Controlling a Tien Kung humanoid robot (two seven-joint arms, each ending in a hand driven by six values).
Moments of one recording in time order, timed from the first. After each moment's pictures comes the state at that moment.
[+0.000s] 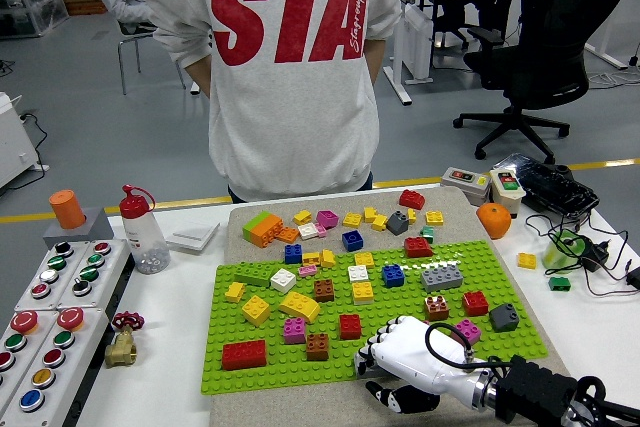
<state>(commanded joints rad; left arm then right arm) -0.16 0.02 -1.21 -0.22 1.12 0.17 0.34 0.63 -0.40 0.49 1.27 -2.21 -0.16 0.10</state>
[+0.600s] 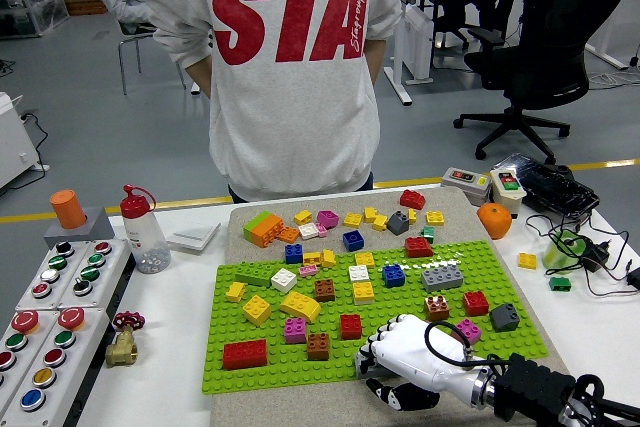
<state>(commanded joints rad) -0.17 0.02 -1.21 -0.22 1.11 0.17 0.34 0.63 -0.40 0.50 1.26 -2.20 -0.15 0.10</state>
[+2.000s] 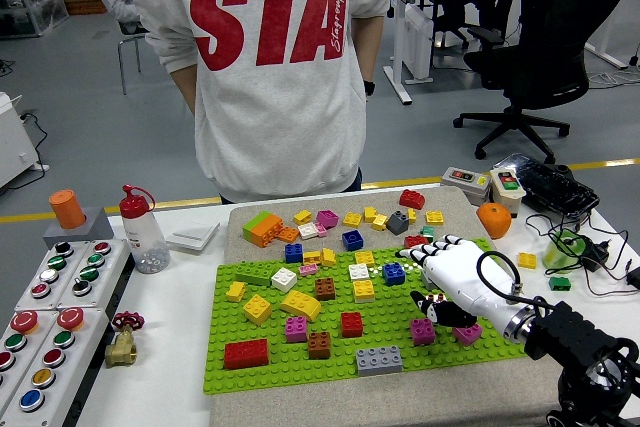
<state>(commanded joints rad) -0.16 0.02 -1.20 -0.22 1.12 0.16 0.35 0.61 -0.40 0.76 1.22 -2.27 -0.21 -0.04</state>
